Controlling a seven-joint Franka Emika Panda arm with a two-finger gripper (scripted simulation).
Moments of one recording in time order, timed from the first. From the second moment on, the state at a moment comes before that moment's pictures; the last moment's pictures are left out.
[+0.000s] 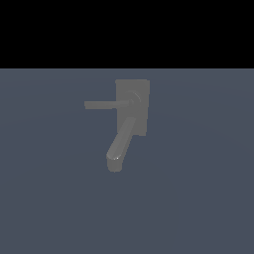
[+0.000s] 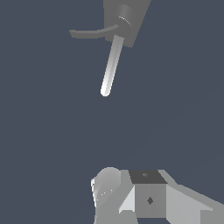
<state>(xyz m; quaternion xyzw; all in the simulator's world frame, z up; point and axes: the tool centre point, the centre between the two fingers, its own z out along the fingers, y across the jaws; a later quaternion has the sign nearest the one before) -0.251 0.000 0.478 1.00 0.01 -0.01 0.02</state>
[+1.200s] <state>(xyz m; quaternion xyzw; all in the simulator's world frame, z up) -0.227 -0.029 0.454 0.98 0.06 -0.06 0.16</state>
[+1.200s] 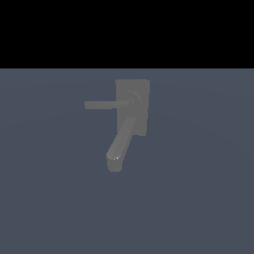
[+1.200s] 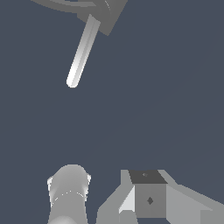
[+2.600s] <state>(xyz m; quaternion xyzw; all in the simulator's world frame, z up) -0.143 -0.112 0.403 0.82 0.24 -0.23 0.47</state>
